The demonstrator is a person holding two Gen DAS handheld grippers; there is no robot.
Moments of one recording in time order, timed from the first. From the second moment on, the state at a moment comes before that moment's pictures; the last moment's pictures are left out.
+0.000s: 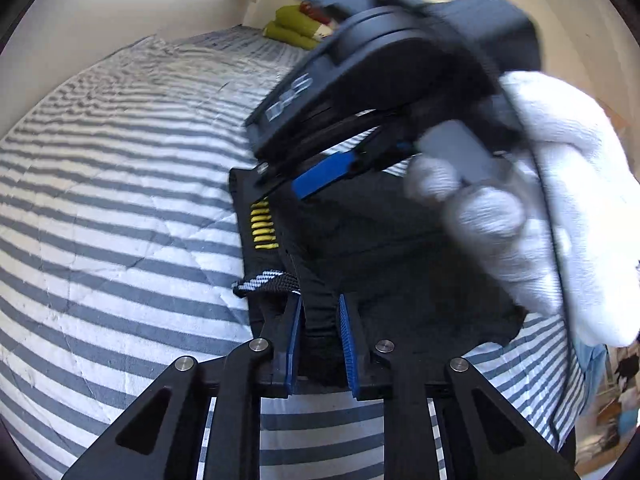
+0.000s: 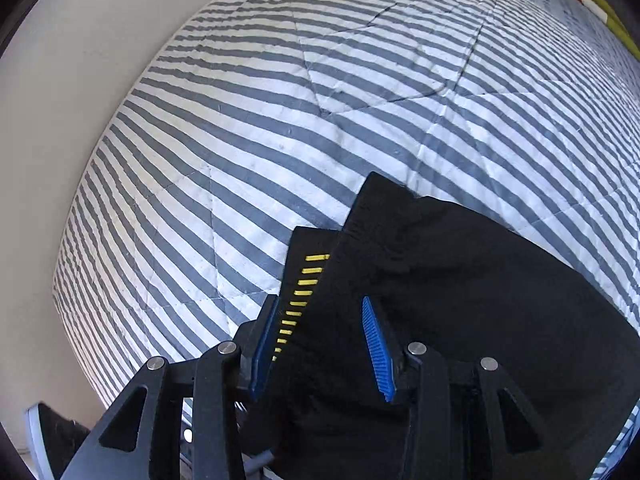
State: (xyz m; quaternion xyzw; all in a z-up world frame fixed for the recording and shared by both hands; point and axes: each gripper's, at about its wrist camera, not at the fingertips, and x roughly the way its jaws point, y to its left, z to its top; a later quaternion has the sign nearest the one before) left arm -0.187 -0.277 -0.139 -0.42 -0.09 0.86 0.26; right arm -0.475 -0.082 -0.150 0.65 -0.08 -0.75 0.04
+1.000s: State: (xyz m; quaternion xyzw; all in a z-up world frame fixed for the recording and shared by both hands) left arm -0.177 -0.327 -0.144 -0.44 -0.18 0.84 0.26; right arm -0.430 -0.098 -0.146 0.65 -0.09 -0.74 0.13
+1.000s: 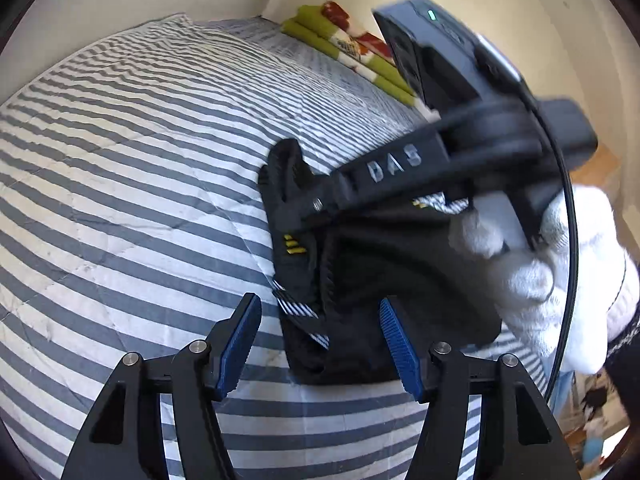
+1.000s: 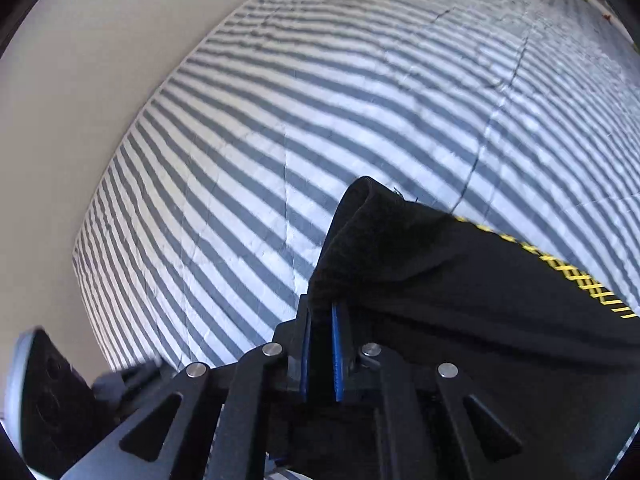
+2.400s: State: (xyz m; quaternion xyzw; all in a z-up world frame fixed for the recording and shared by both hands) left arm -0.195 -0.131 -0.133 -0.44 0.01 0.86 0.27; right arm -0.132 0.257 -0.140 0.53 -0.24 -0.79 -0.16
